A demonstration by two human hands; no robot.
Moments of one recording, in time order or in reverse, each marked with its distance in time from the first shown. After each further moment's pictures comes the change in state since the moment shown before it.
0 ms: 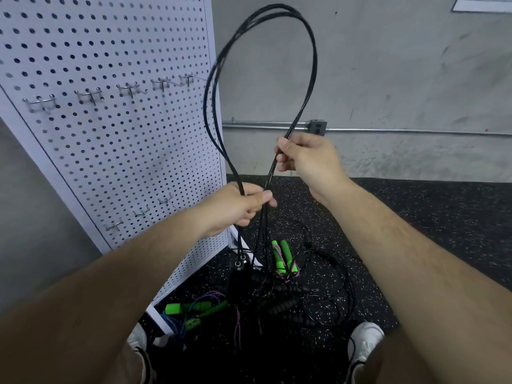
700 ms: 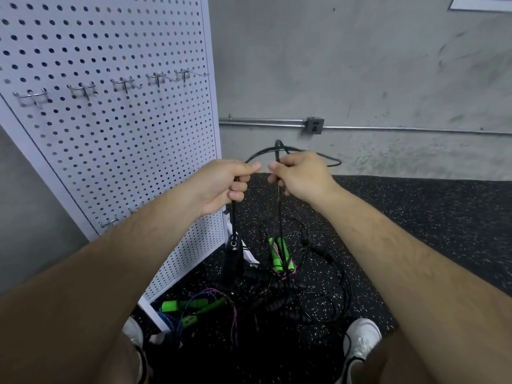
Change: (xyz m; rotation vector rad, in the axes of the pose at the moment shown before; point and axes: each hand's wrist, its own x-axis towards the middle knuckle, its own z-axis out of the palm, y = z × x) left_hand 0.013 0.025 -0.016 -0.386 0.135 -0.081; right_hand -0.012 0.015 -0.003 -0.551 -0.087 0.055
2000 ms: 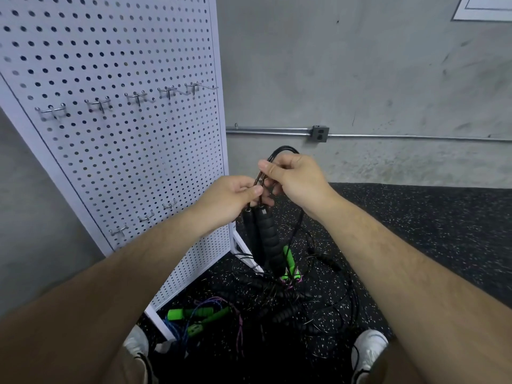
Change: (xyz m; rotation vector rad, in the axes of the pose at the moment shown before) left_hand -0.027 -0.013 0.003 0.539 0.091 0.262; right_hand 0.004 -0.010 0.016 0.270 -0.024 -0.138
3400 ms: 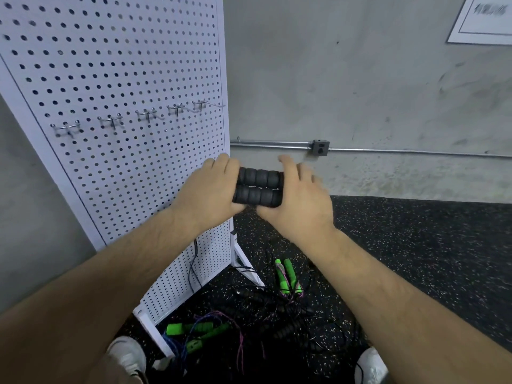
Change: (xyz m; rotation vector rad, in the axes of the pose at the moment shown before) left_hand 0.011 0.011 -0.042 1.094 0.326 0.390; right_hand -0.026 -0.010 0.017 -0.945 0.267 -0.258
